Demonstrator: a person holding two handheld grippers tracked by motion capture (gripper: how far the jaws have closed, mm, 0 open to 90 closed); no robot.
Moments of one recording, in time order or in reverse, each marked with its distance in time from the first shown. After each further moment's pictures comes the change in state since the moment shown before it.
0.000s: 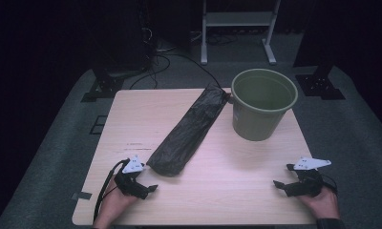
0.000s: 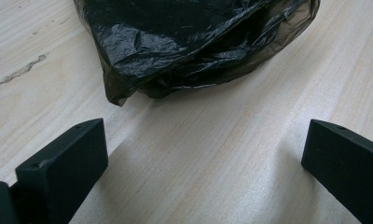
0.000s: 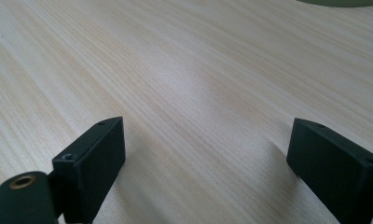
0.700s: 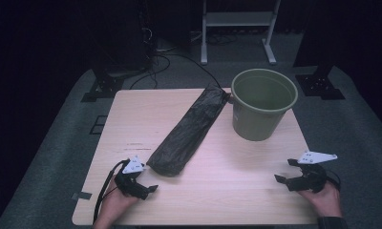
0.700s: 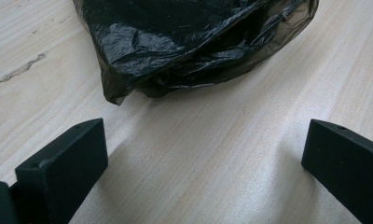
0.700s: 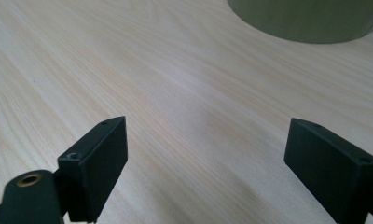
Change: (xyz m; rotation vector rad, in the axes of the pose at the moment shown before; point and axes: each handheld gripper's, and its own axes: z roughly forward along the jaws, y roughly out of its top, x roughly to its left) left arm -0.001 0.000 0.000 0.001 0.003 -0.003; right arm 0.000 0.023 -0.018 -0.041 0.006 0.030
